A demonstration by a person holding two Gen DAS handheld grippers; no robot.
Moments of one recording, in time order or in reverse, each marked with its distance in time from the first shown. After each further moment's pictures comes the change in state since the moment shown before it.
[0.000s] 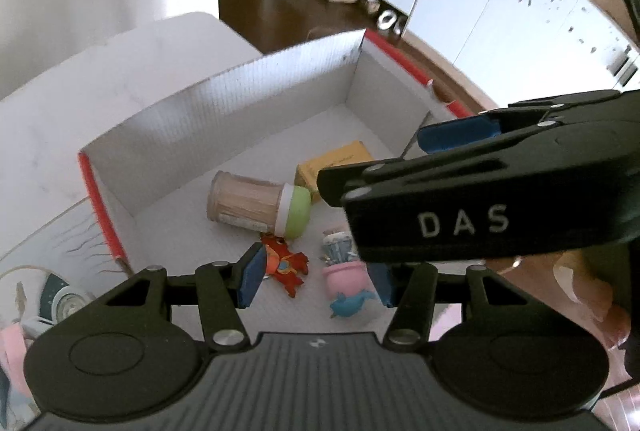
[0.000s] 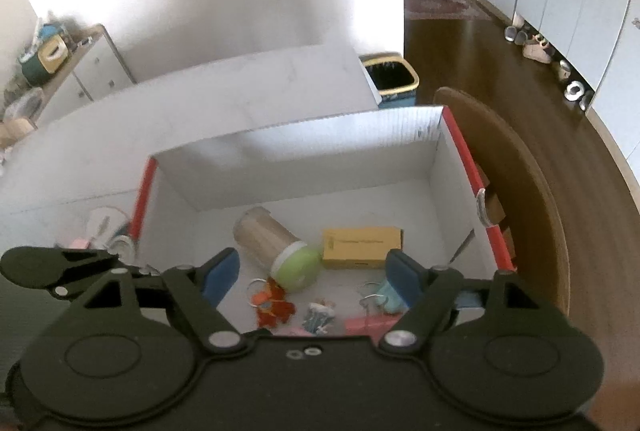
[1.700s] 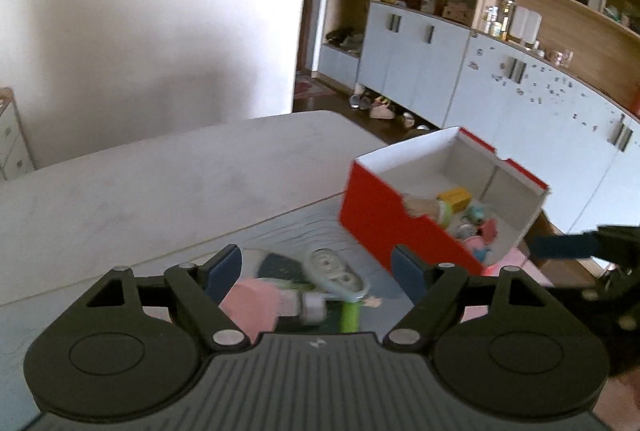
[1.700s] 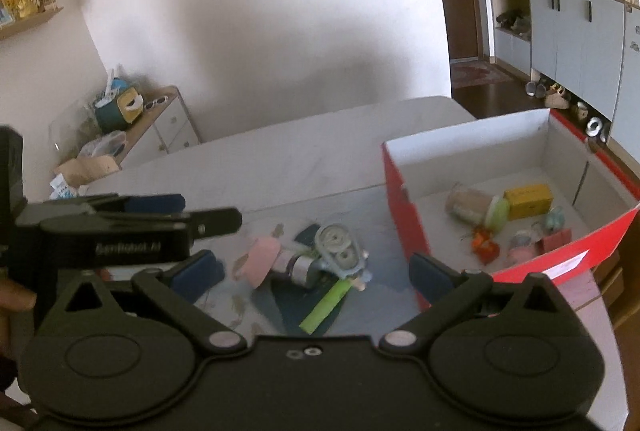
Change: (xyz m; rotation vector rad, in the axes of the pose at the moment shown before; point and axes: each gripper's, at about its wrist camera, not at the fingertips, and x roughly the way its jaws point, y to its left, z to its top) left arm -0.158 0.178 -0.140 -0.038 -0.386 0.090; right arm -0.039 0.228 -0.107 0.055 -0.280 0.033
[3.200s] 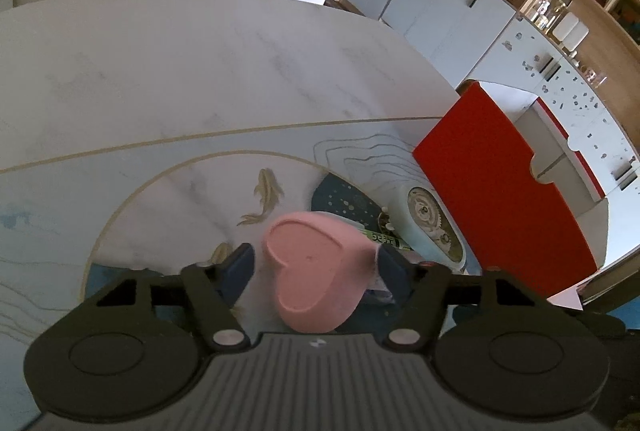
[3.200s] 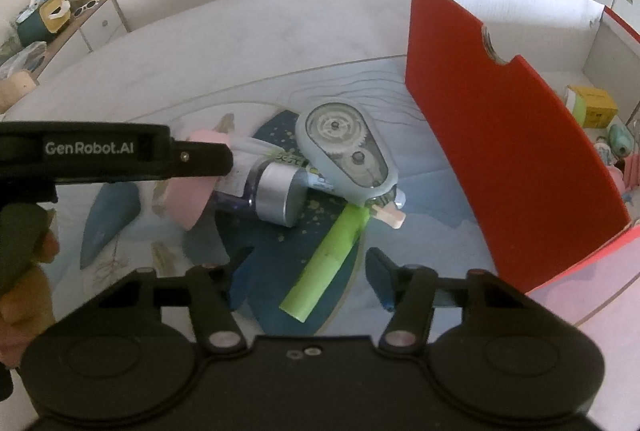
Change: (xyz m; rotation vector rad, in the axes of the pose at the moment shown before) left arm 0.128 0.093 -0.043 -0.271 0.246 -0.112; right arm 0.151 0.011 -0.041 0.054 0.276 -0.194
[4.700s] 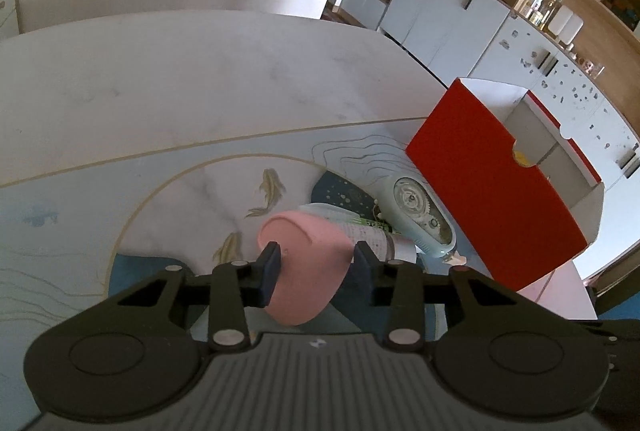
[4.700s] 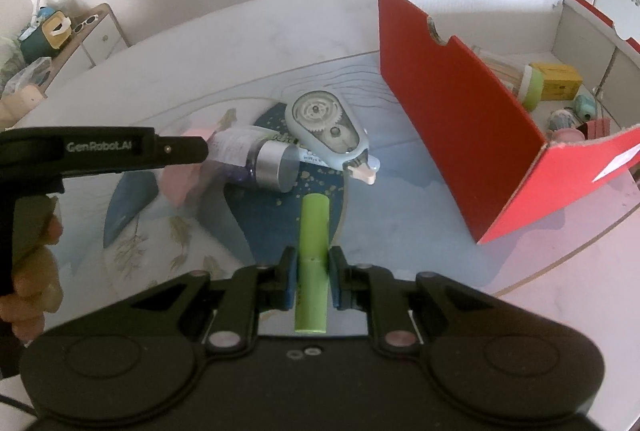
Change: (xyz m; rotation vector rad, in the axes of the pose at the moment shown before) left arm -0.025 -0.011 -0.015 0.054 -0.048 0.039; right arm -0.044 -0.008 -0.027 0.088 -0.032 -0.030
